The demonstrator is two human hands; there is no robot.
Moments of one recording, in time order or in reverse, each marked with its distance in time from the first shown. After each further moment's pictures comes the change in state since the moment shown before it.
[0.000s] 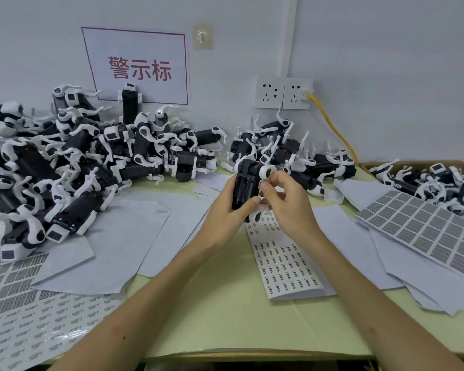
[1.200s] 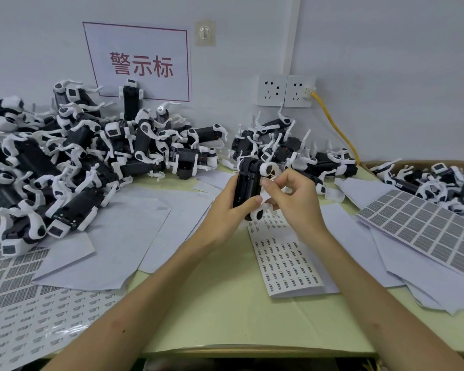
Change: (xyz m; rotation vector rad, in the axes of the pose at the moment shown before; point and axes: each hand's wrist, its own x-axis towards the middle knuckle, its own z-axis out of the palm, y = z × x) left_hand -0.001 0.005 -0.002 -0.057 -0.050 -0.049; right_hand 0.003 0.004 -0.006 0.147 0.091 0.067
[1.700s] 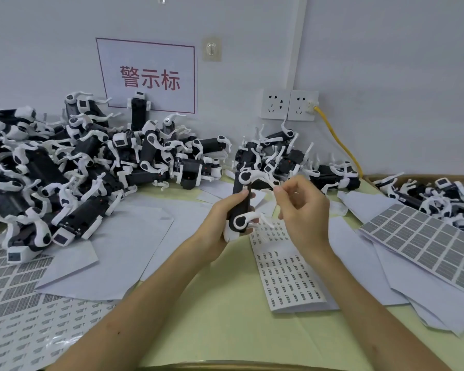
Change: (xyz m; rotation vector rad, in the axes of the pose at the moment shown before) left_hand 0.011 0.002 -0.009 -0.572 0.015 -0.398; right_hand -0.006 -0.009 0.000 -0.133 0.149 -0.243
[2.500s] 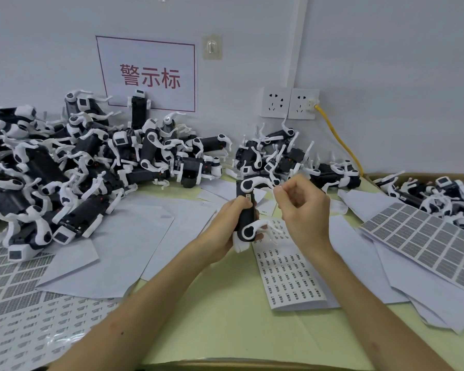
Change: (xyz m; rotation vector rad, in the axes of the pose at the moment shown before) left_hand 0.001 -0.007 0.008 0.042 -0.037 -0.014; right_hand 0.002 0.008 0.000 -0.003 -0.005 -0.055
